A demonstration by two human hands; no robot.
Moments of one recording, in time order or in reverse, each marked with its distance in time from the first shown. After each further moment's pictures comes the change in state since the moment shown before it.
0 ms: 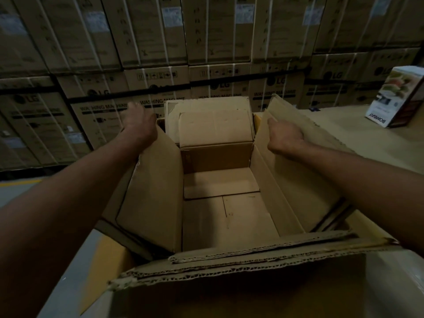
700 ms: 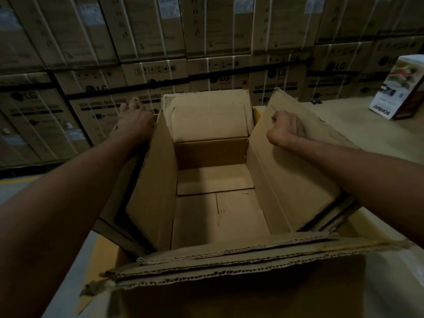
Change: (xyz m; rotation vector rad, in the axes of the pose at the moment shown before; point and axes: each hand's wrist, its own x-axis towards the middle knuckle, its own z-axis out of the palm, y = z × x) left_hand 0.008 0.001 0.018 -0.161 0.011 0.154; right_hand 0.010 0.004 0.011 0.278 0.114 0.211
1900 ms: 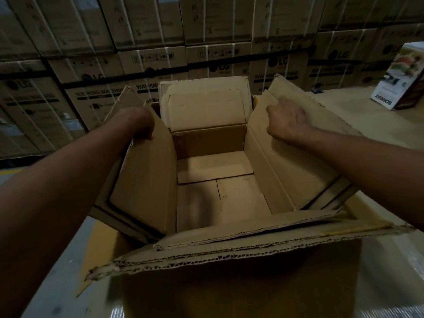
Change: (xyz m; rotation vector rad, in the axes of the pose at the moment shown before) left_hand -0.034 0.022 -0.035 -0.059 -0.441 -0.145; right_hand -0.007 0.004 -0.012 -0.521 -0.046 -0.339
